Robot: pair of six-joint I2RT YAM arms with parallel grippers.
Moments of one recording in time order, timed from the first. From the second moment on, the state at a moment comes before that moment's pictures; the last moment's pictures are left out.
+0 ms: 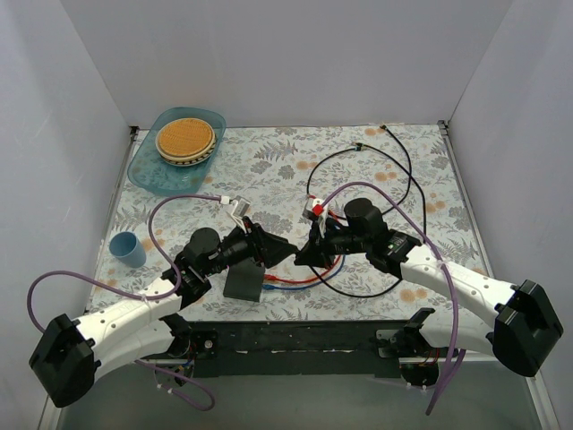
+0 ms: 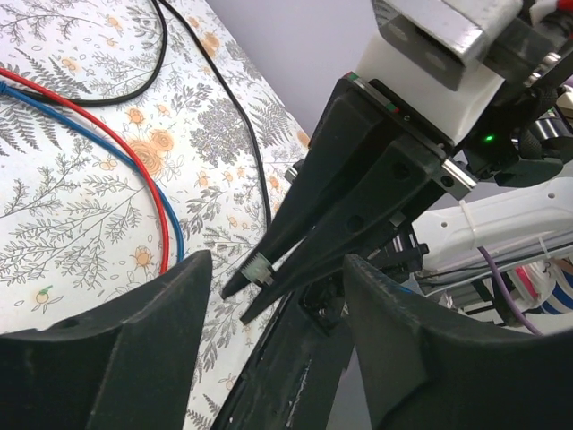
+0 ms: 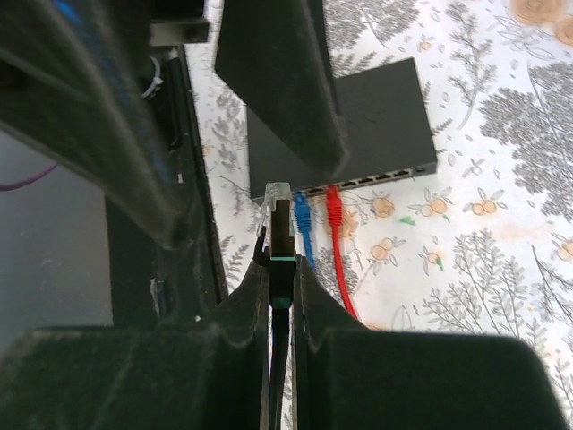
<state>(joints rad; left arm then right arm) -0.77 0.89 0.42 0.45 0.31 -0.76 0.80 1.14 0.71 -0.04 -0.62 0.05</state>
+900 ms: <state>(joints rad) -0.77 0.96 0.42 0.53 0.42 -0.75 0.80 1.14 0.74 -0.05 -0.76 0.07</state>
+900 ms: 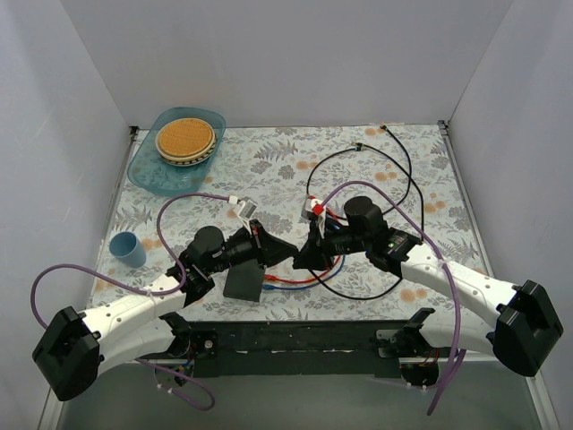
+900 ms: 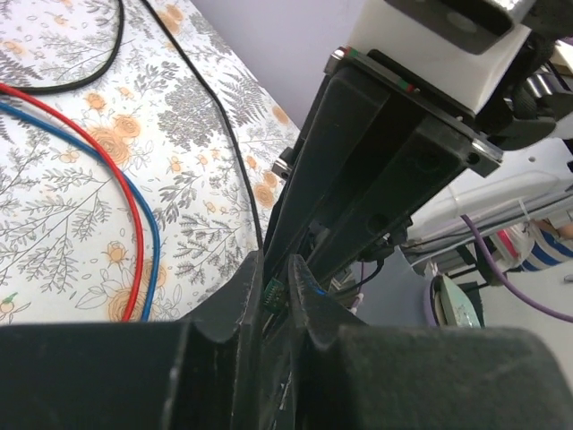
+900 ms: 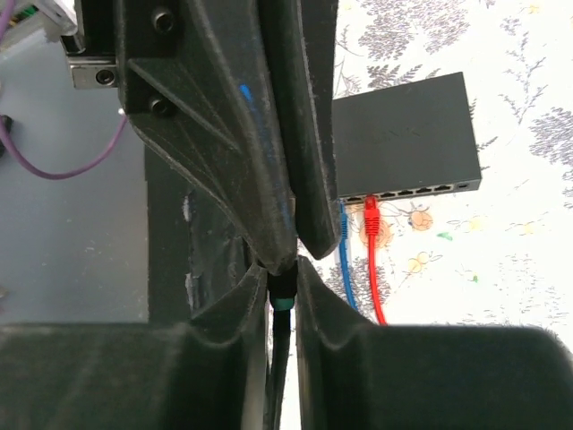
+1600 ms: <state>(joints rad) -0.78 0.96 0.60 -0.02 -0.05 -1.07 0.95 1.08 0.85 -0.12 -0.13 0.04</state>
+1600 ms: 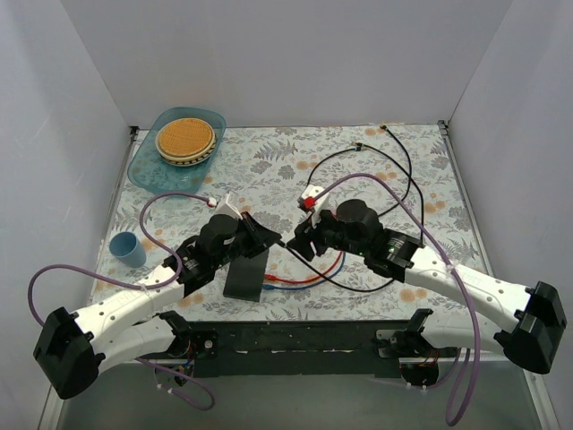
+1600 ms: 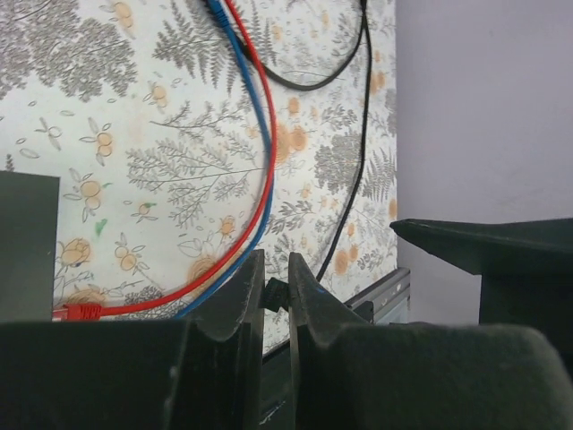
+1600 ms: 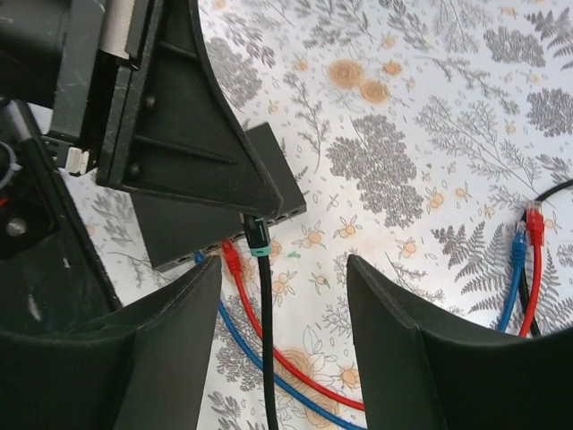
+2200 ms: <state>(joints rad) -0.78 0.98 0.60 -0.07 -0.09 -1.12 1.06 1.23 0.88 -0.14 0.07 -0.02</state>
